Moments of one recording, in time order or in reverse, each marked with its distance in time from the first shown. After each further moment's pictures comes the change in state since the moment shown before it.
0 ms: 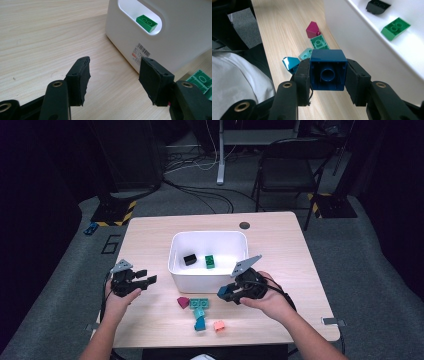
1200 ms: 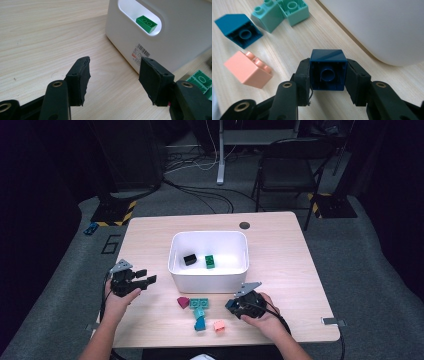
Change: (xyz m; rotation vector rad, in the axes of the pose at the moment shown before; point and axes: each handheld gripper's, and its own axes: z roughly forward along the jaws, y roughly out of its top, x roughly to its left) left arm 0.000 0.000 -0.001 -0.004 0.000 -0.003; right arm -0.009 -0.083 0.070 0.011 -0.165 0.077
